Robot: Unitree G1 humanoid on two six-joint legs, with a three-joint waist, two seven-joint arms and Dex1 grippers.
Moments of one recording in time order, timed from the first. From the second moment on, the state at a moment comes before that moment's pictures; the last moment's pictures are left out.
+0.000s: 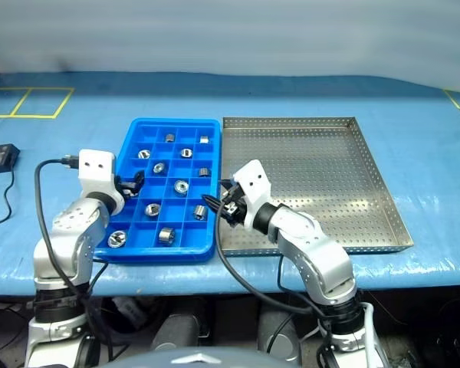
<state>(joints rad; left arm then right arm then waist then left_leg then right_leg) -0.25 0.30 0.20 -0.33 -0.10 0.84 -0.11 -0.27 -0.21 0.22 -0.52 0.35 0.81 0.40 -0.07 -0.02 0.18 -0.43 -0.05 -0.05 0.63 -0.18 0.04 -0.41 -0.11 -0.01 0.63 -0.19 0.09</state>
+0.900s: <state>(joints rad) -0.16 0.44 -0.12 -0.40 -0.25 0.52 -0.61 -0.21 -0.52 0.14 -0.45 0.25 0.65 0.55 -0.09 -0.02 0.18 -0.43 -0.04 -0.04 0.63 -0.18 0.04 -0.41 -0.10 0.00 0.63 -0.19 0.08</state>
